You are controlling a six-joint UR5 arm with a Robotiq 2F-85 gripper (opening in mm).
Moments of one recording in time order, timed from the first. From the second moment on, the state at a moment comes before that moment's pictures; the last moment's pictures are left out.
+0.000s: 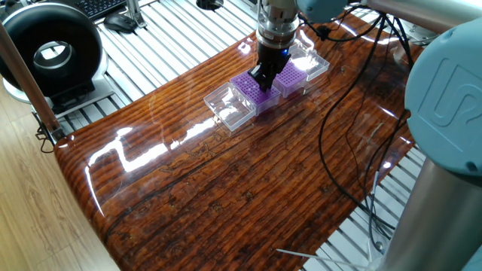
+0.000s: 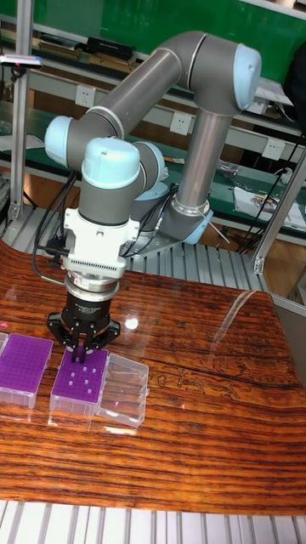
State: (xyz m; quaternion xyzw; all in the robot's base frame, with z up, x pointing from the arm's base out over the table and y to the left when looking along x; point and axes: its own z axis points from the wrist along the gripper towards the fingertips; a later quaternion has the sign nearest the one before) arm 0.587 -0.092 0.043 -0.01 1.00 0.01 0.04
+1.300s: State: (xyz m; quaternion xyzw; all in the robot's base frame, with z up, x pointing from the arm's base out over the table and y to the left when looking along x) arm 0.586 -0.100 0.042 -0.01 1.00 0.01 0.04
